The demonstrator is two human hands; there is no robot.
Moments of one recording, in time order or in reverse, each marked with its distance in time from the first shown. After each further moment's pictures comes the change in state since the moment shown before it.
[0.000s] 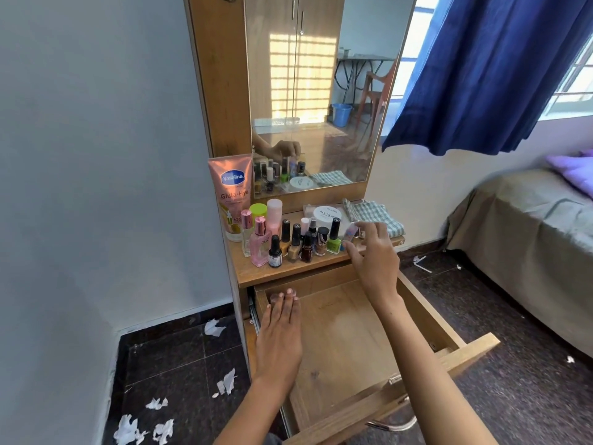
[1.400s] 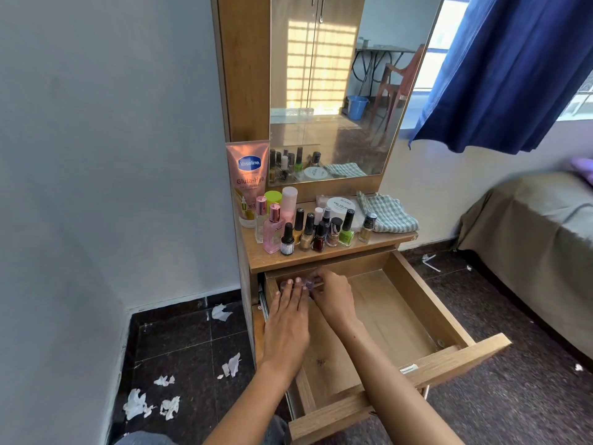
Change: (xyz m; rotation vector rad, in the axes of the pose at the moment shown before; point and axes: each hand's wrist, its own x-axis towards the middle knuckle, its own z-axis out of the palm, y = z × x) left_hand -0.001 -0.001 0.001 -0.006 0.055 -0.011; right_hand -0.074 -0.033 0.060 0.111 -0.520 0.131
